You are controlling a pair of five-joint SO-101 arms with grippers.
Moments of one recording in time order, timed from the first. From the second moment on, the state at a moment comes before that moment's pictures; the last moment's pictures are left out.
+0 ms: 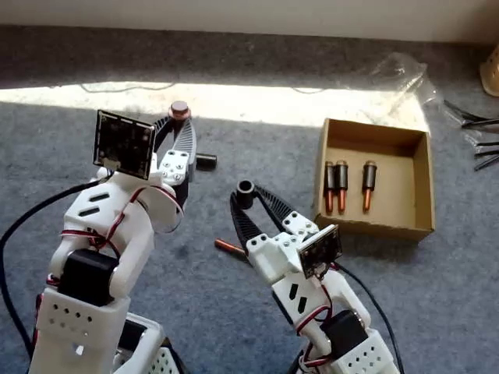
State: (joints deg) left arm 11.3 -63.4 41.4 43.5 2.7; right arm -36.7 -104.4 95.7 14.6 3.0
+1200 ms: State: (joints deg) left arm 26.2 -83.6 57.5 22.8 2.7; right arm -40.8 -104.4 95.7 12.9 3.0
